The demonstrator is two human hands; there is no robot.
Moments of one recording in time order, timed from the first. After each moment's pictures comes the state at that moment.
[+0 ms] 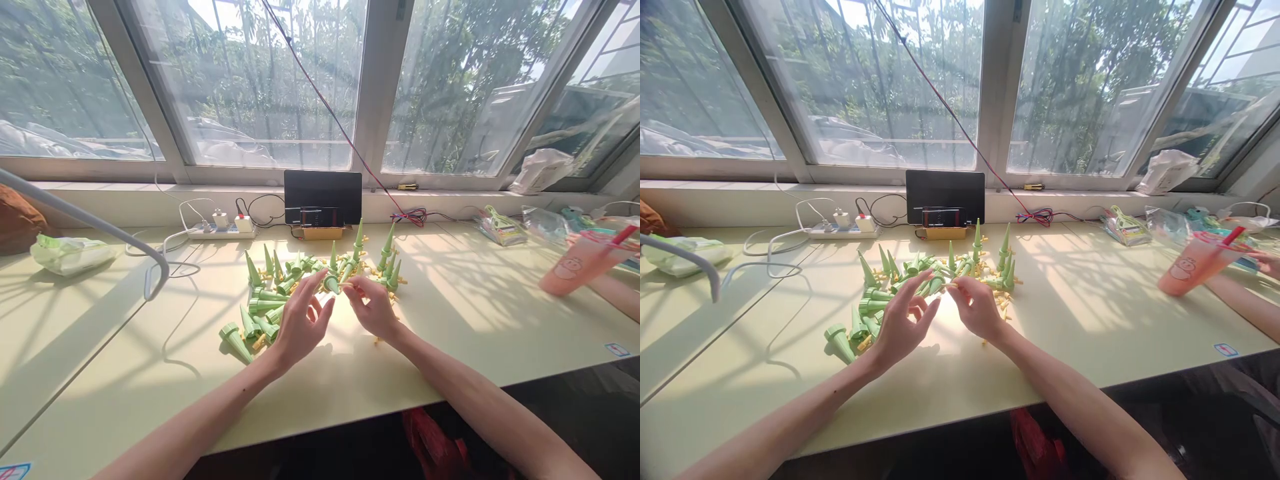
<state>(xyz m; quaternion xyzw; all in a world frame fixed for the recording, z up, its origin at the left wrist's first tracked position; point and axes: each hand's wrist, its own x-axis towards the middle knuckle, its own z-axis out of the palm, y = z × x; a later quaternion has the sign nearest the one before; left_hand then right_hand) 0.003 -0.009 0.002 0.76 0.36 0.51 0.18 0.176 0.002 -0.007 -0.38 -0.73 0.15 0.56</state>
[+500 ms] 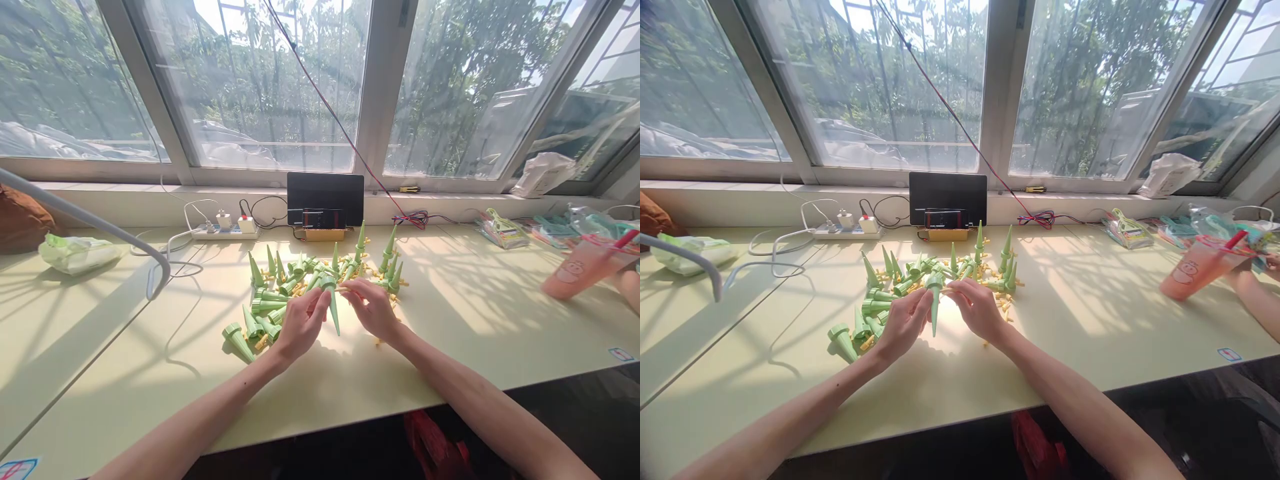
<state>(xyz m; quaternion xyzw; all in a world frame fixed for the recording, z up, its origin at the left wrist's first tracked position) 0.000 -0.008 0.005 0.73 0.41 0.46 0.28 0.177 0.002 -0.006 -0.35 -0.77 0.10 0.53</state>
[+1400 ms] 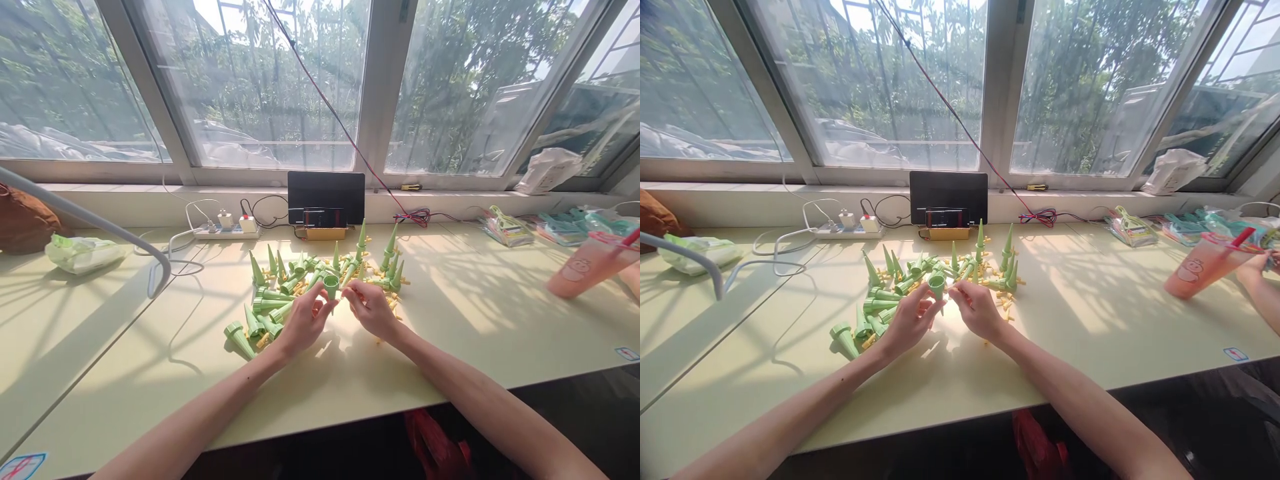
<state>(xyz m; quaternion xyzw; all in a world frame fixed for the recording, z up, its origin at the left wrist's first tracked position) -0.002 0.007 -0.016 0.77 0.36 0.45 0.28 0.175 0.002 -0.008 -0.39 -0.74 0.23 0.50</state>
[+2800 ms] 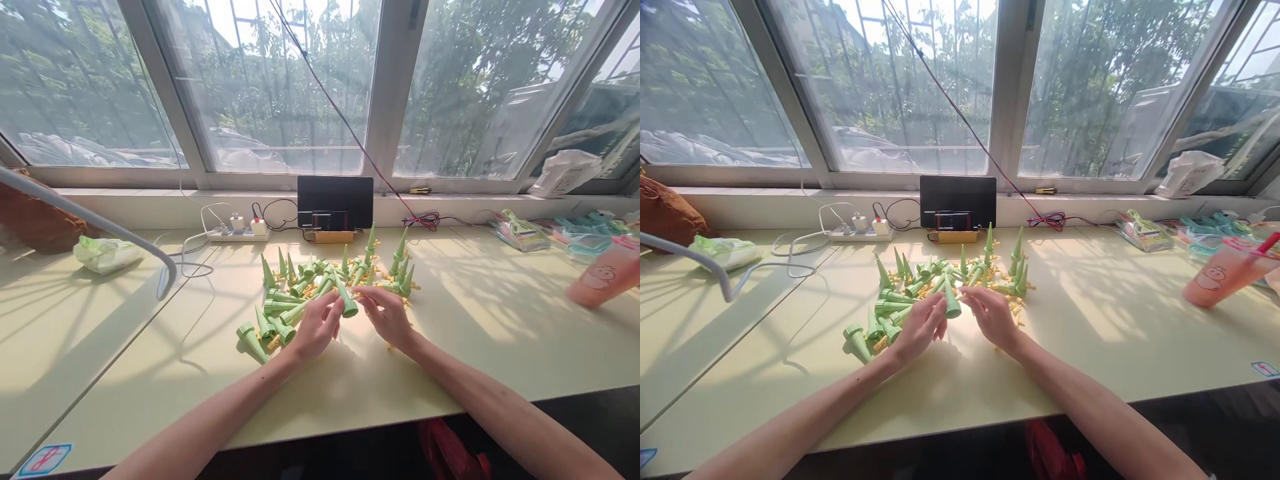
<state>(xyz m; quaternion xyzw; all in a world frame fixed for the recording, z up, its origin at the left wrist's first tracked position) 0.001 -0.007 -0.005 0.73 0.34 0.44 0.40 0.184 0.001 -0.023 -0.35 -0.75 0.12 0.56</state>
